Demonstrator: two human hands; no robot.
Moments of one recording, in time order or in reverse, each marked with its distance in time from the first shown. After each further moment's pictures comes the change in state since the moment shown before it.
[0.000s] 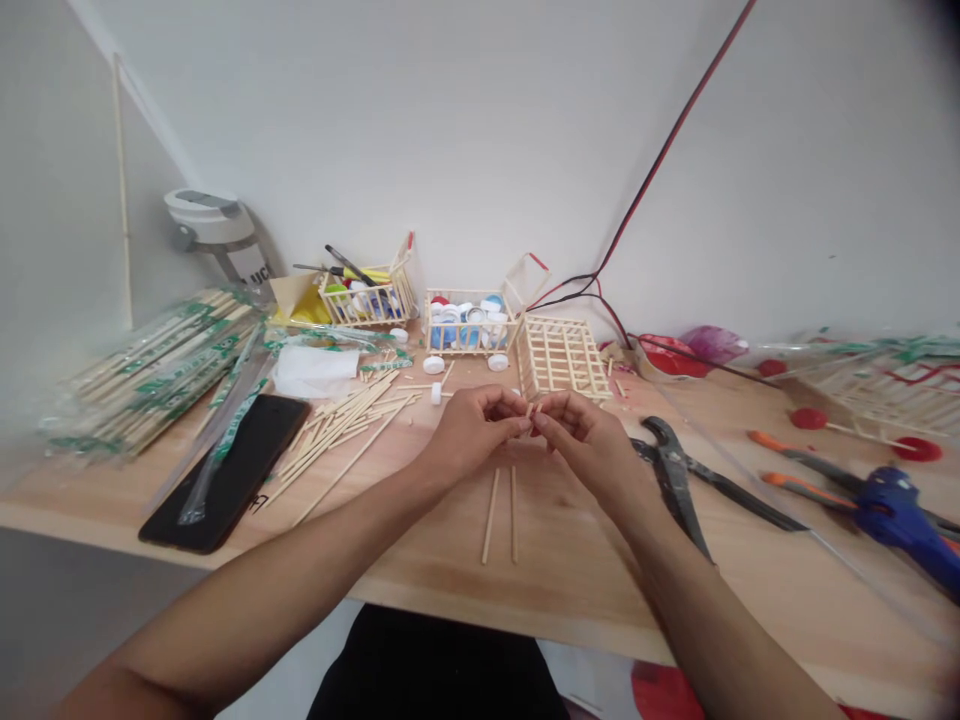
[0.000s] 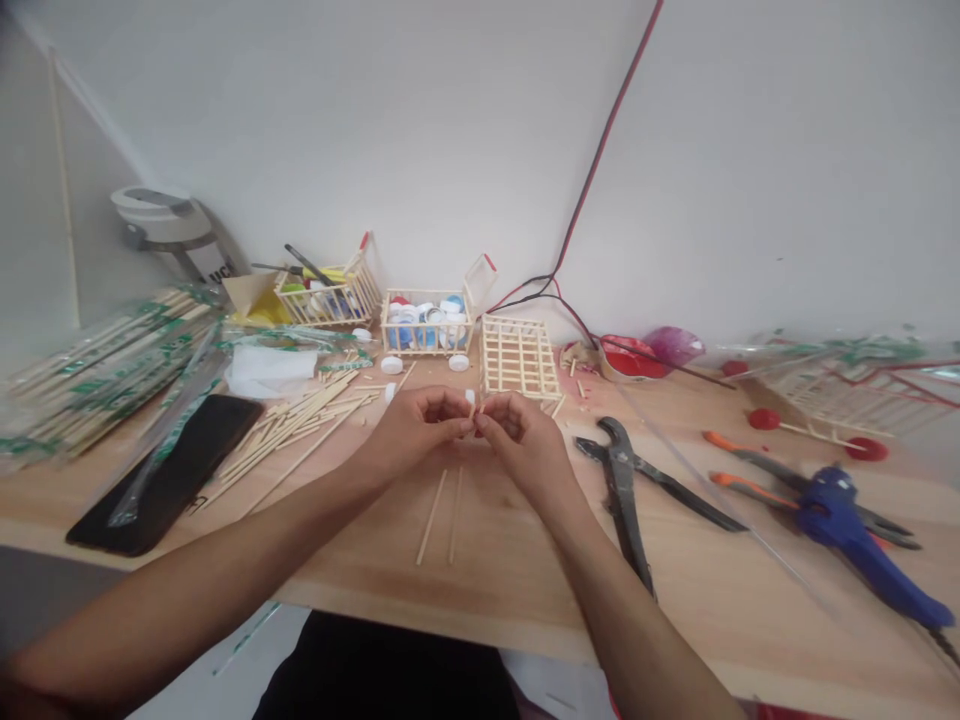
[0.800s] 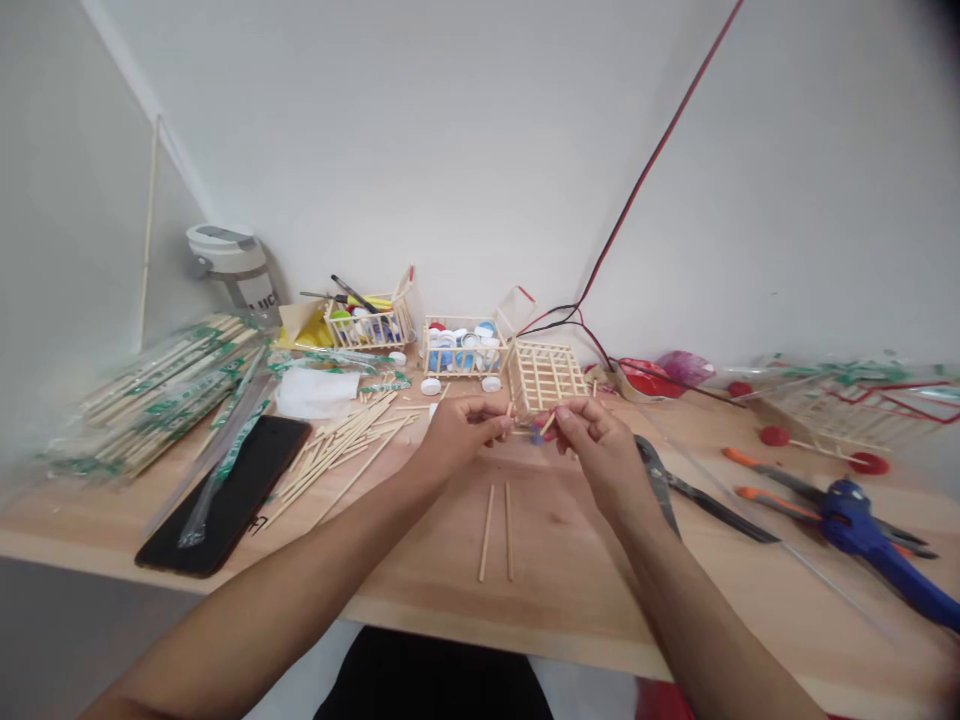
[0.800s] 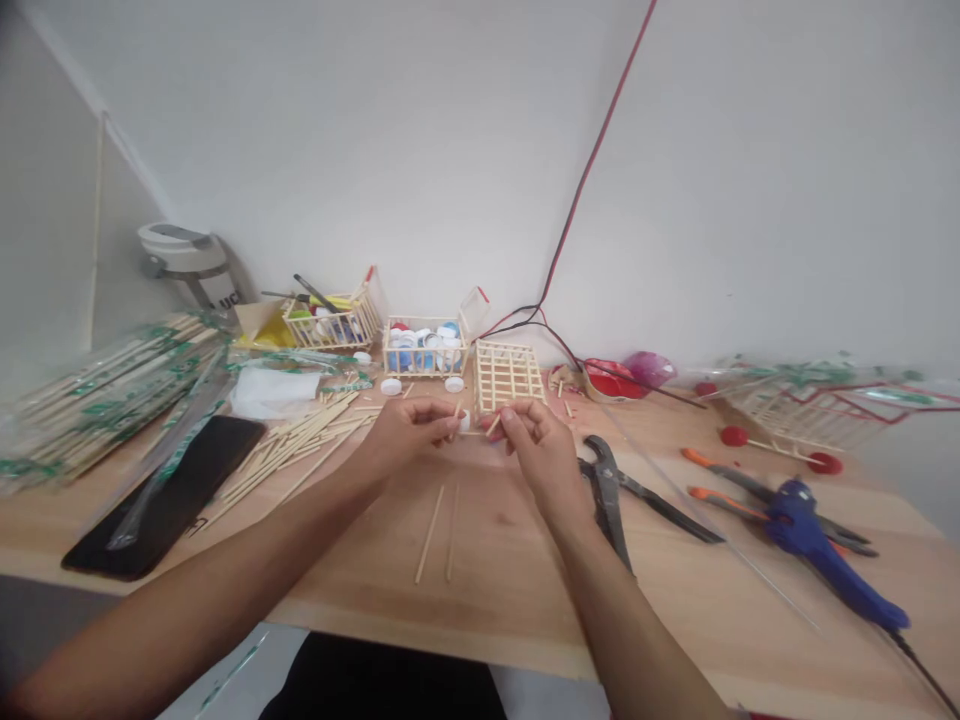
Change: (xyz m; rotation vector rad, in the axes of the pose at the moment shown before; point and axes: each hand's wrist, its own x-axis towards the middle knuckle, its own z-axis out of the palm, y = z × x) left_hand 0.005 0.006 -0.010 -0.002 0.104 -0.027; right_hand 0.001 -0.015 -0.009 0.064 0.191 0.002
